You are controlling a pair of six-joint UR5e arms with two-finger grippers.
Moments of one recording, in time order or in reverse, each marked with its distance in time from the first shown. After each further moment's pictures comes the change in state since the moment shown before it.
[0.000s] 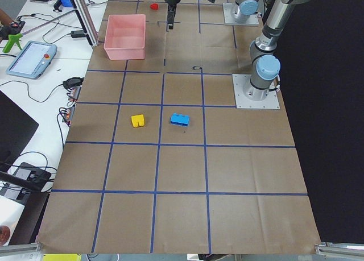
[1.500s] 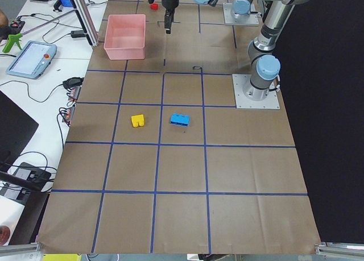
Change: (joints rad) left arm 0.163 -0.004 -0.006 0.011 0.002 0.218; right arm -0.344 -0.052 0.002 0.008 -0.004 -0.544
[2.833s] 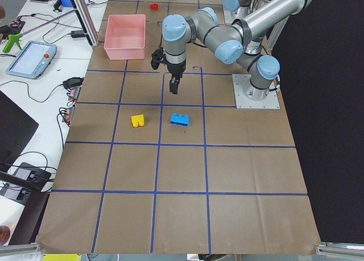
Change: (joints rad) left arm 0.500 -0.009 -0.255 0.219 0.016 0.595; right arm -0.369 0.191 0.115 -0.415 0.086 -0.381
